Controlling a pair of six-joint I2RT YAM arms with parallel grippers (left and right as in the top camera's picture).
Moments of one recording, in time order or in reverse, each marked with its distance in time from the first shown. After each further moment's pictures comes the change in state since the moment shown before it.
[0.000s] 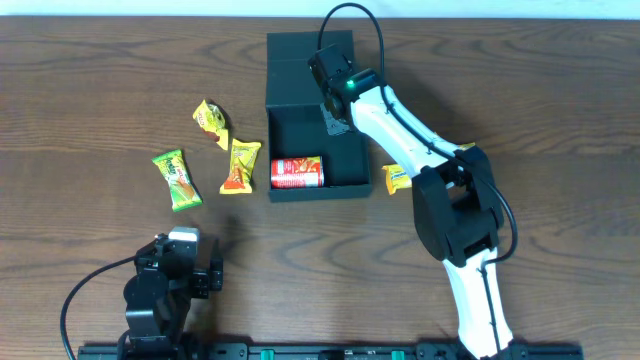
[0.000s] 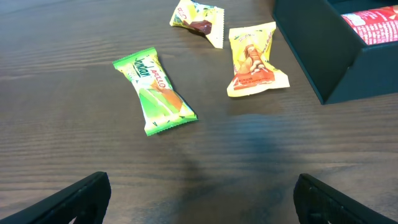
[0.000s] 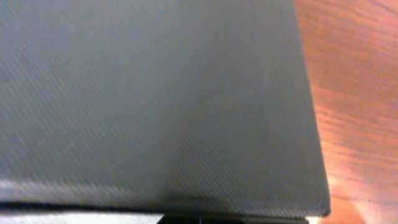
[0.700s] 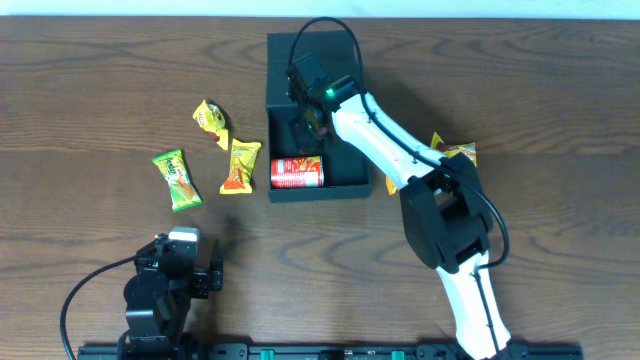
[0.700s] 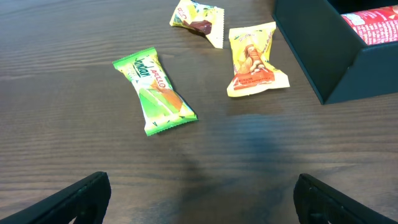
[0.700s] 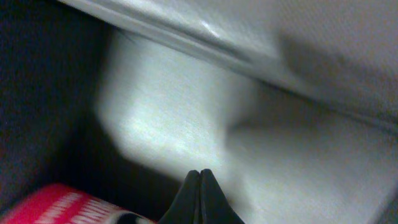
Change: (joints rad) left arm 0.000 0.000 0.000 0.000 0.000 0.000; right arm 0.080 0.000 0.026 0.002 -0.357 -0.003
